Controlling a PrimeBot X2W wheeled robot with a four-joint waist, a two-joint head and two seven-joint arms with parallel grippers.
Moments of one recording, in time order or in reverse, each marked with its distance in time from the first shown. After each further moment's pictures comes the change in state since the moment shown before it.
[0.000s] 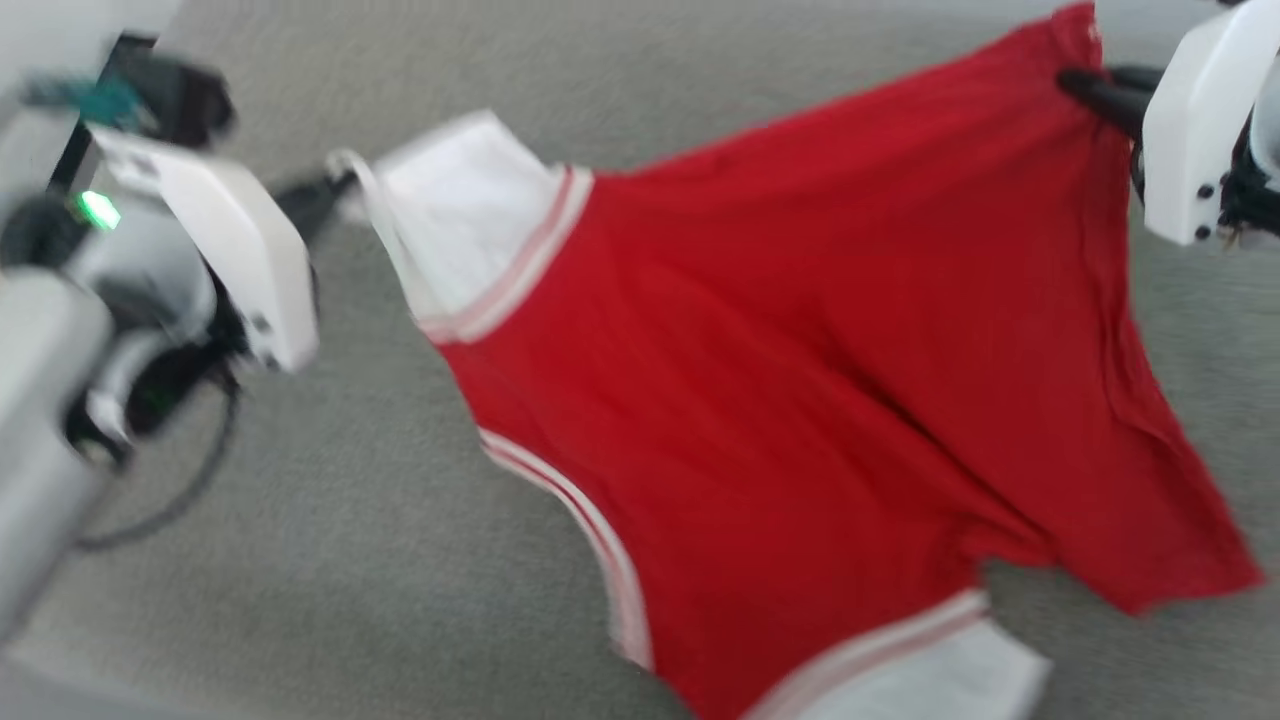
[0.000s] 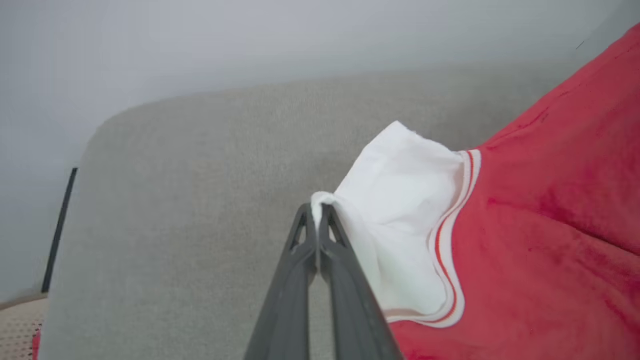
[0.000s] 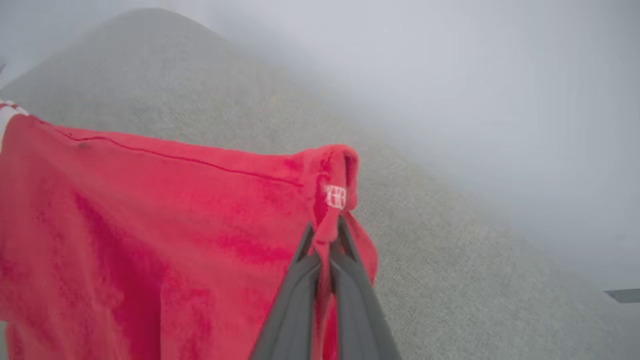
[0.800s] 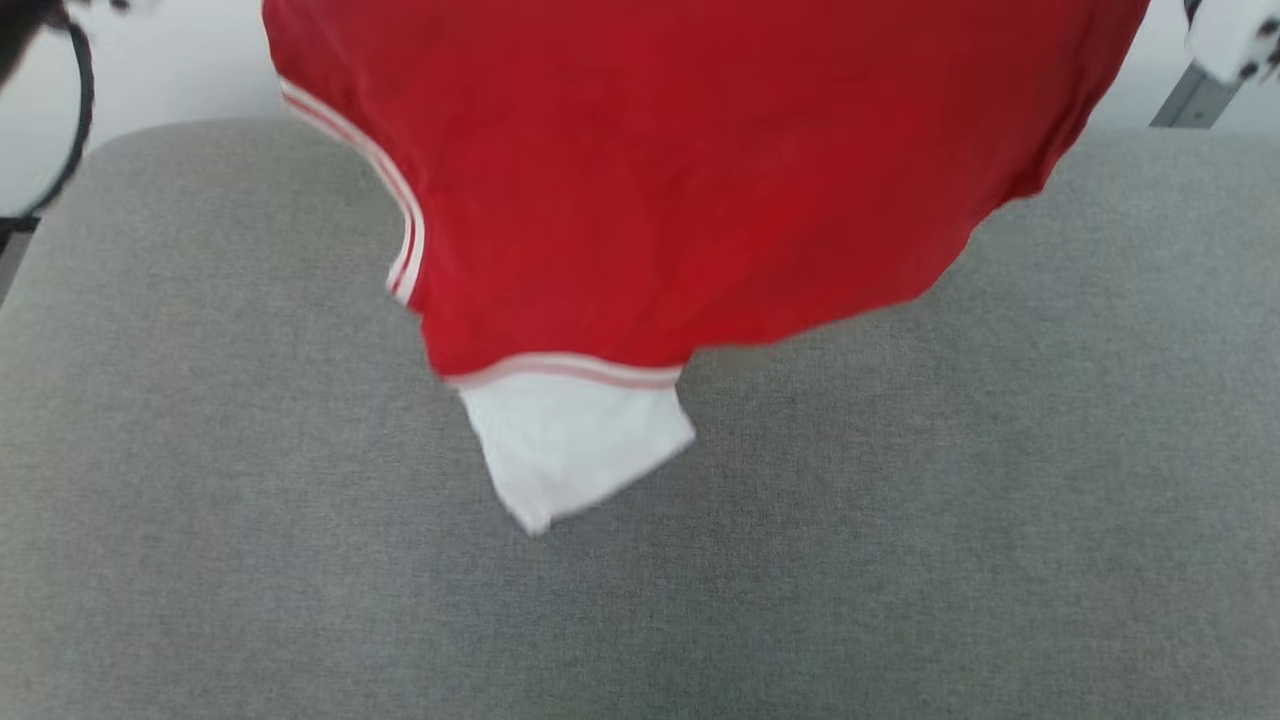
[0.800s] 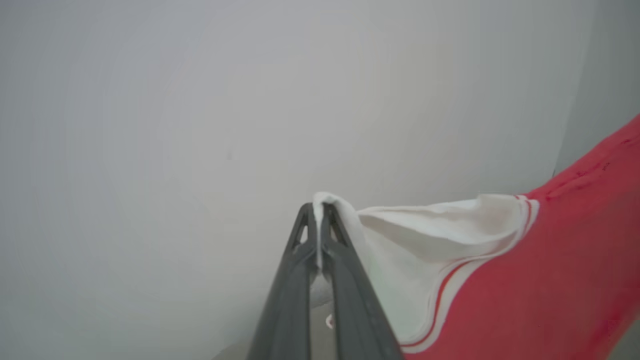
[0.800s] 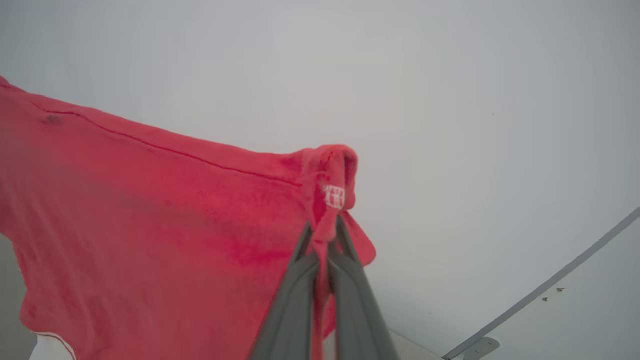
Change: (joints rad) left arm -0.504 -0.067 0.004 0.291 0.199 -0.159 -0.006; right arm -0.127 0.077 -0.124 0.025 -0.117 0.000 -0.173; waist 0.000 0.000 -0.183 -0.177
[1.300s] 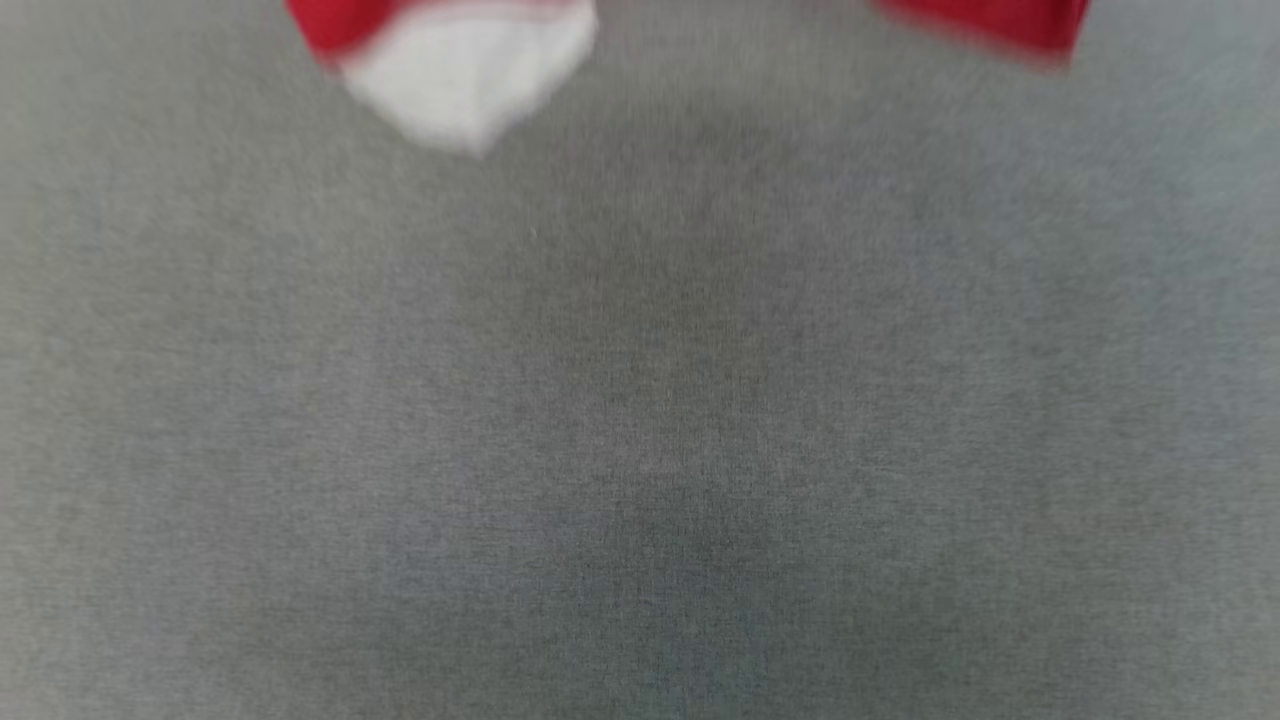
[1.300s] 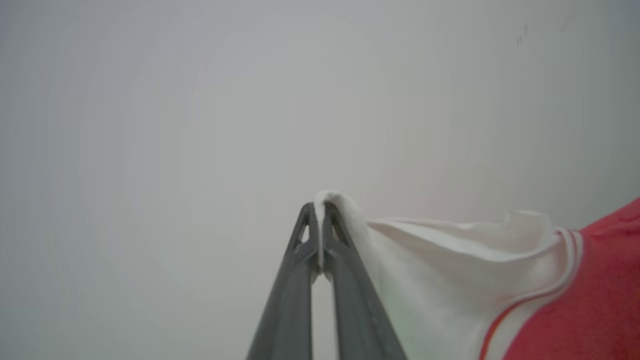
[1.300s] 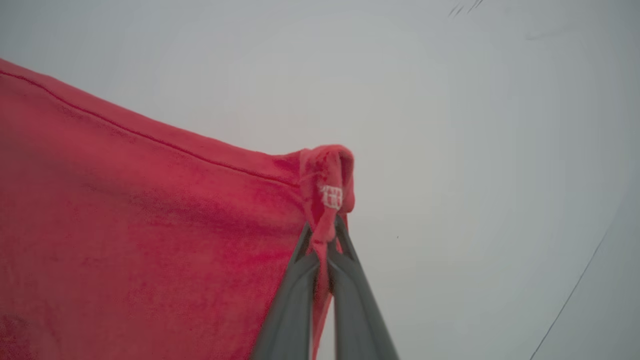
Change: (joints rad) left arm -0.421 -0.152 0.035 0.347 0.245 0.006 -0.557; right arm -0.365 0.201 -0.170 0.398 -0.429 0.000 -0.527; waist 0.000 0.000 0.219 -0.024
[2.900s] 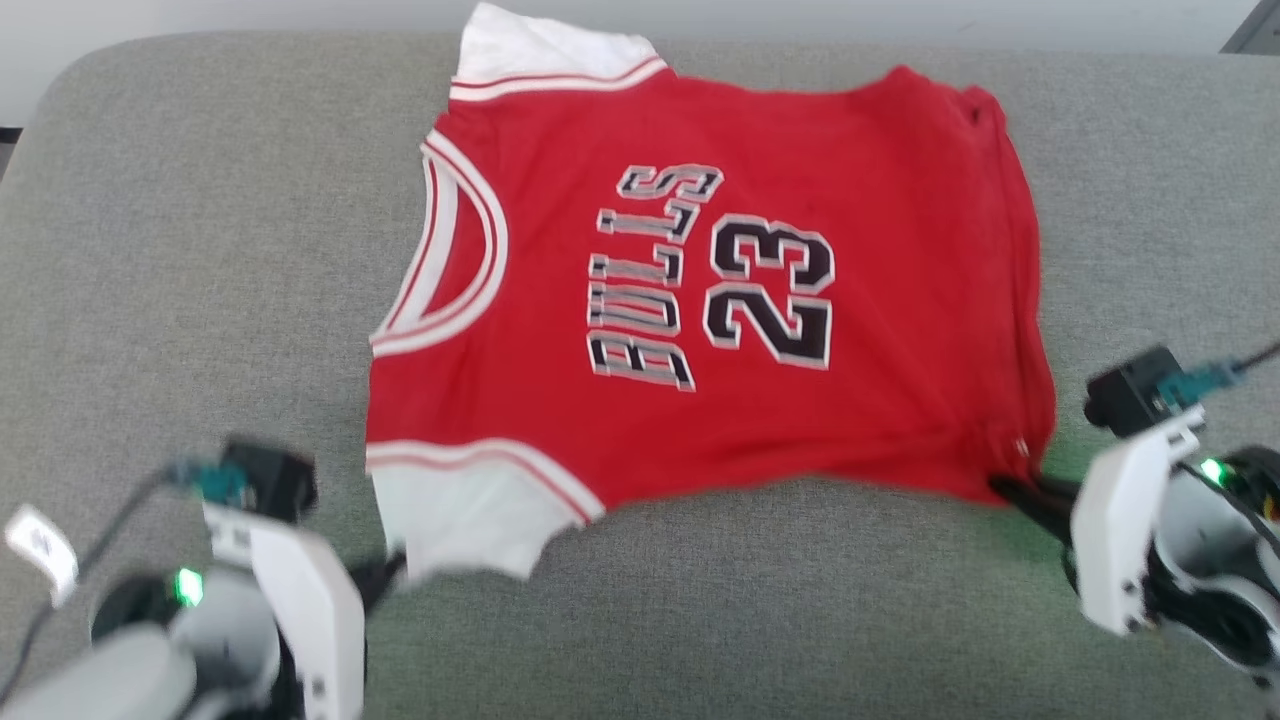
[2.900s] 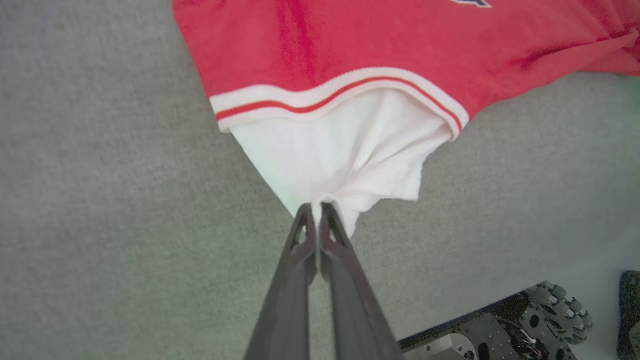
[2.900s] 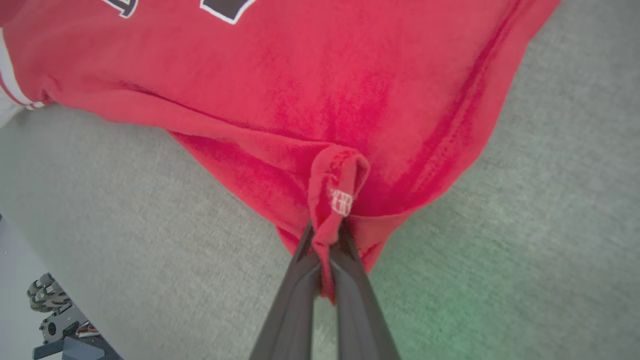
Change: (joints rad) left arm 1.378 0.374 -0.138 -0.924 -0.545 0.311 0.513; right arm 1.189 -0.269 0.103 -0.672 0.513 -0.001 0.643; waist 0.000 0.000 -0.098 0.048
